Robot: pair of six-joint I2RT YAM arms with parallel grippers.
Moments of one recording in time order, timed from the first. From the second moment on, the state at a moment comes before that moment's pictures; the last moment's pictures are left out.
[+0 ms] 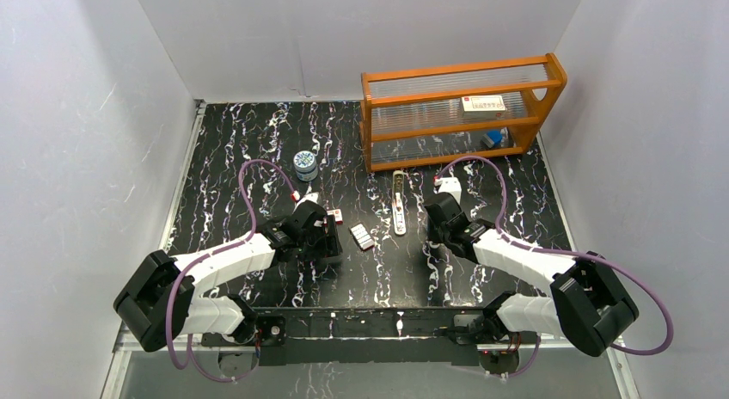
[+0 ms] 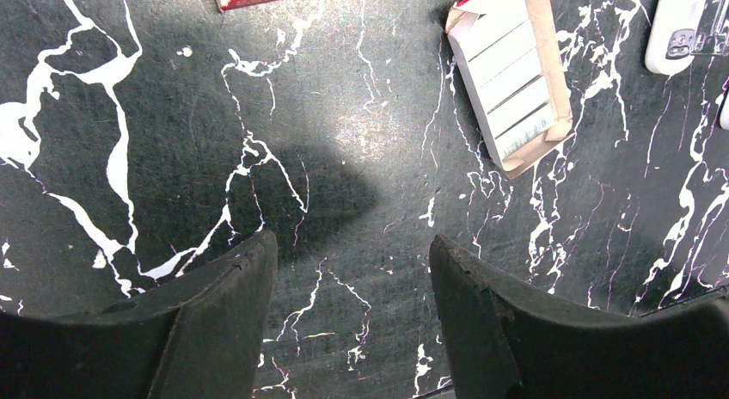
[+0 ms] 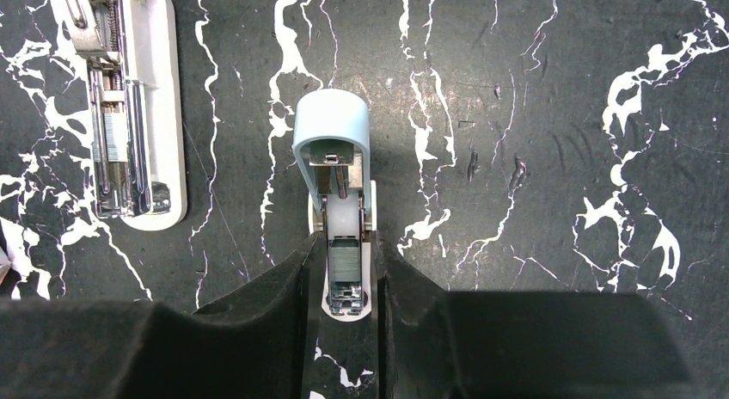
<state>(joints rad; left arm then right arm) -0.75 1.25 0.59 -0.32 -0.09 -0.80 0.67 1.21 0.54 -0.22 0.38 0.47</state>
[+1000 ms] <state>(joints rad) -0.75 1.25 0.59 -0.32 -0.09 -0.80 0.67 1.22 0.65 -0.34 0.35 0.54</state>
